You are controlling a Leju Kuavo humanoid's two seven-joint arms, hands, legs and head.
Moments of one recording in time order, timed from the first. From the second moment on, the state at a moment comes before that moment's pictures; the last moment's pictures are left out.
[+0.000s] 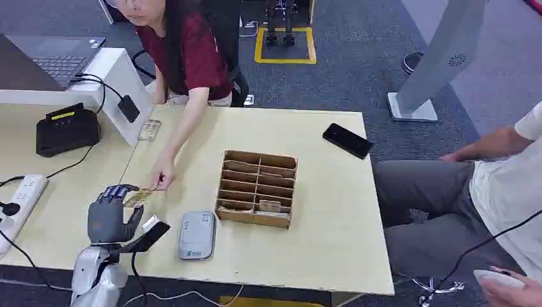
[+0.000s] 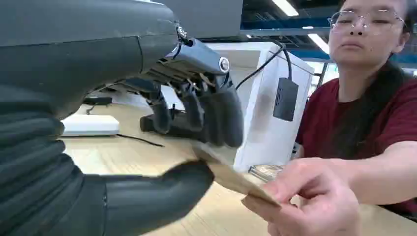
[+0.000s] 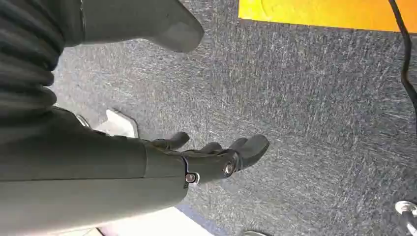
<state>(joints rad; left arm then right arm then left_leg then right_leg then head) -0.13 0.04 0.26 -1.11 -1.14 0.70 -0.54 -0.04 0.07 -0.51 -0.19 1.01 -0.34 0.02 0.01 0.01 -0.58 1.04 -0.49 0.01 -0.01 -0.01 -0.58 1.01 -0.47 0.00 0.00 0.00</state>
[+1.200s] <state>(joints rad) -0.08 0.05 0.19 -1.32 -0.24 0.07 -0.51 -0.04 0.08 -0.59 -0.19 1.06 -0.34 0.01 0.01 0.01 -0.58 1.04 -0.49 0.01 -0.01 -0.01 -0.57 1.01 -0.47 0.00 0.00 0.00</state>
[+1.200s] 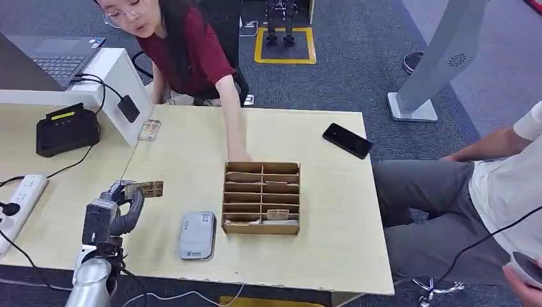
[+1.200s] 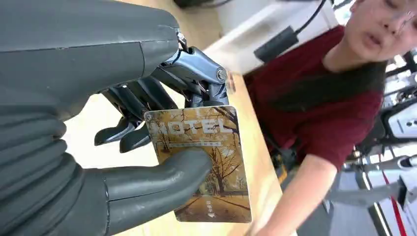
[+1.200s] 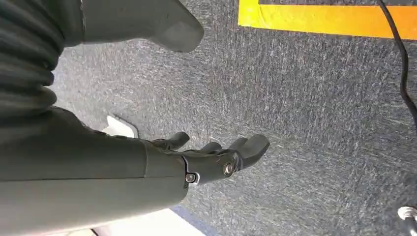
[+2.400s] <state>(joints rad) 0.04 0.14 0.11 -1.35 -0.27 -0.07 -0.38 -0.04 0.09 -0.64 -0.19 1.10 -0.34 0.00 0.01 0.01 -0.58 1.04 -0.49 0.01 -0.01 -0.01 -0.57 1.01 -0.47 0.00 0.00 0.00</state>
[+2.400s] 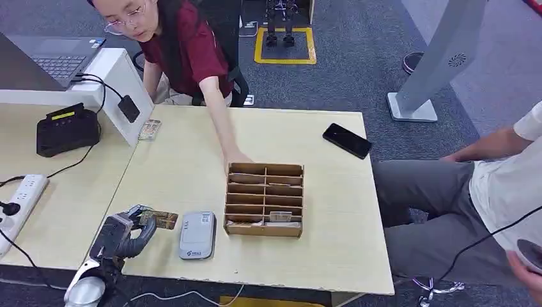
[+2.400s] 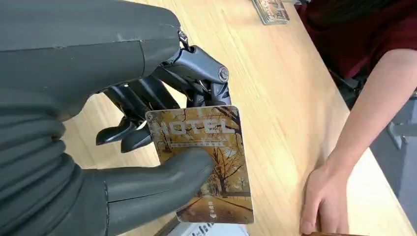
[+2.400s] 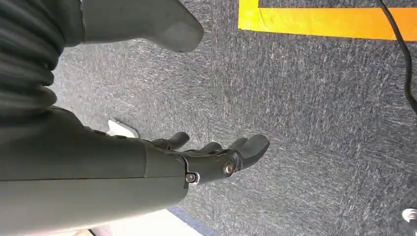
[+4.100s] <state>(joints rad) 0.06 0.15 -0.07 -1.45 -0.27 -0.03 -0.25 -0.05 0.10 -0.68 -0.19 1.15 -0.34 0.00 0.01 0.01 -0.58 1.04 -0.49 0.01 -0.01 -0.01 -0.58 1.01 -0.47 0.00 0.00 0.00</state>
